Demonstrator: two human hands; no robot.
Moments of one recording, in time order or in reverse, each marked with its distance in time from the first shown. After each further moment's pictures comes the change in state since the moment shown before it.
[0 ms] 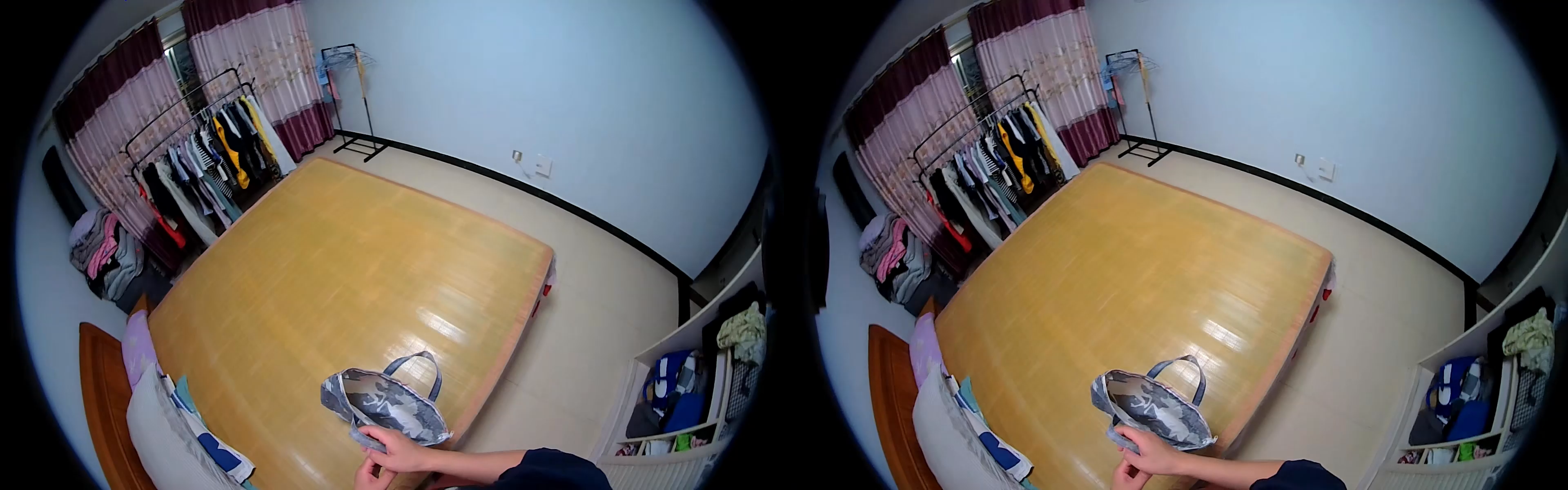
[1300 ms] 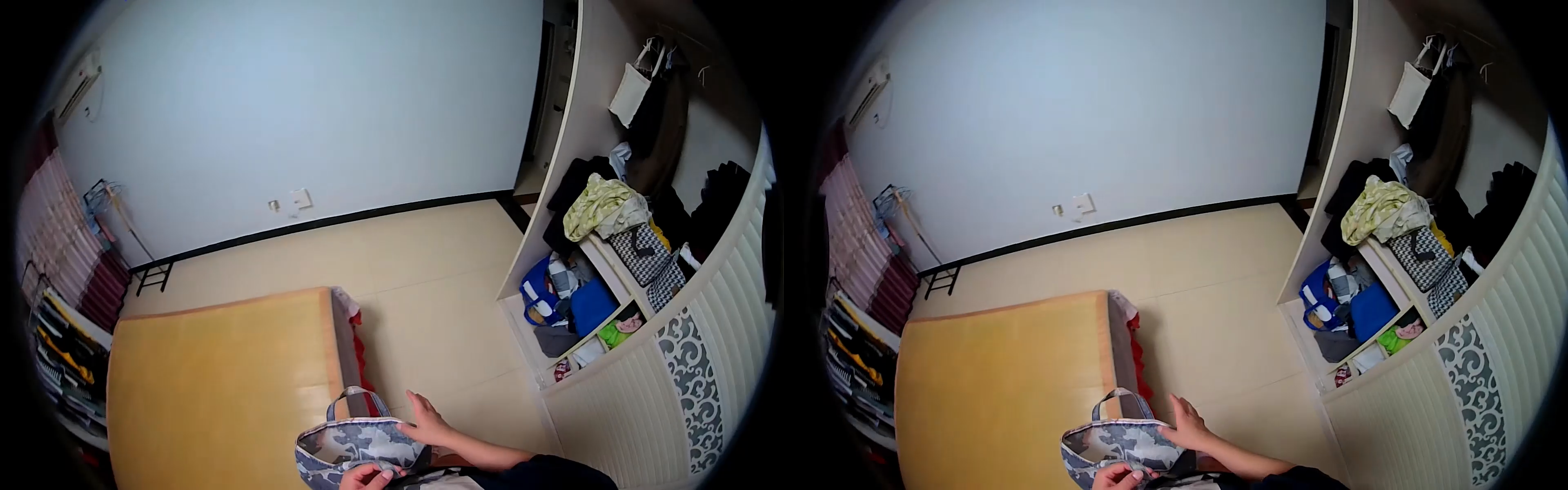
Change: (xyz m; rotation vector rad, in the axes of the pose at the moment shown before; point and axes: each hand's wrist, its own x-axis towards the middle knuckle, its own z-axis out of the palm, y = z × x) left_hand 0.077 0.134 0.303 0.039 -0.969 -0.342; right_hand -0.258 0.057 -0.289 -0.448 1.014 0.650
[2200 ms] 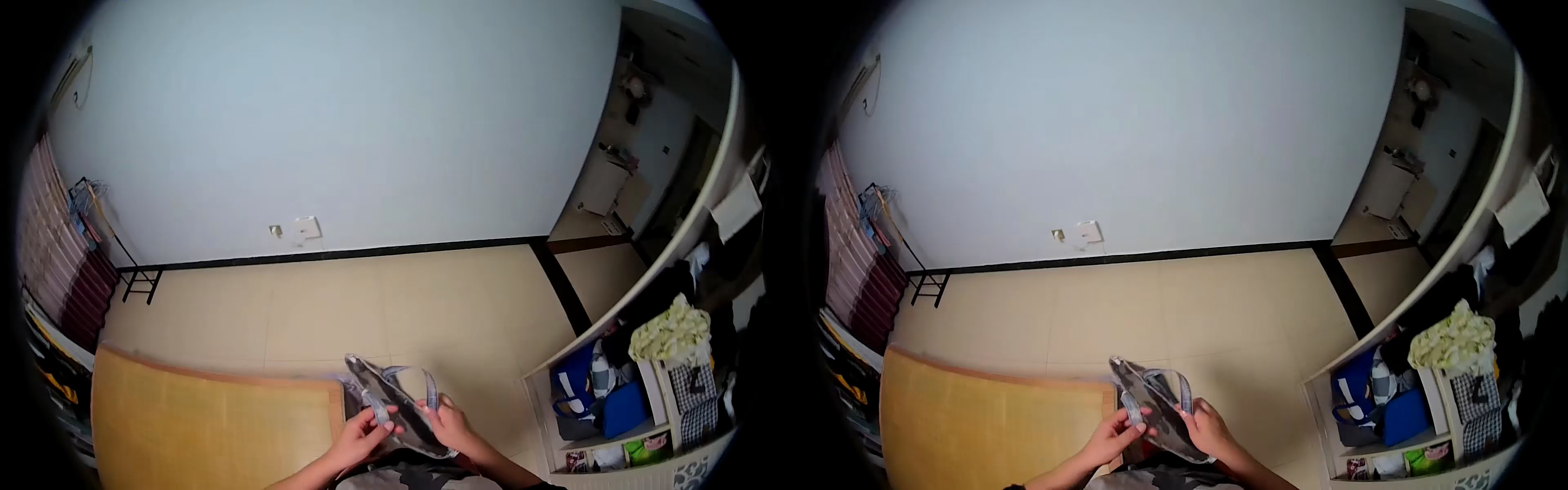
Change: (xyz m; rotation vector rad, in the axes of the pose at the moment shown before) left_hand 0.461 0.220 -0.097 0.129 -0.238 0.090; right_hand 0.402 -0.043 -0.149 -0.005 0.229 -0.193
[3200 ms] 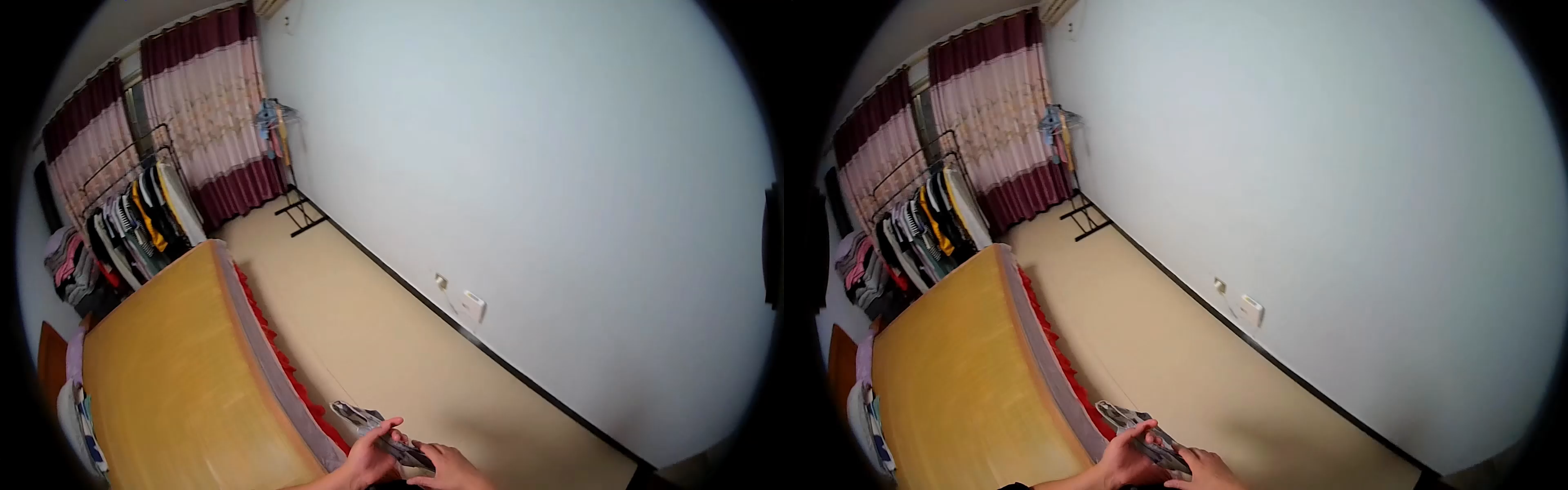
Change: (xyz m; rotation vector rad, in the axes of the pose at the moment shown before) left_hand 0.317 0.152 -0.166 -1.186 0.790 0.484; right_hand 0.508 0.049 0.051 0.095 -0.870 -0.758
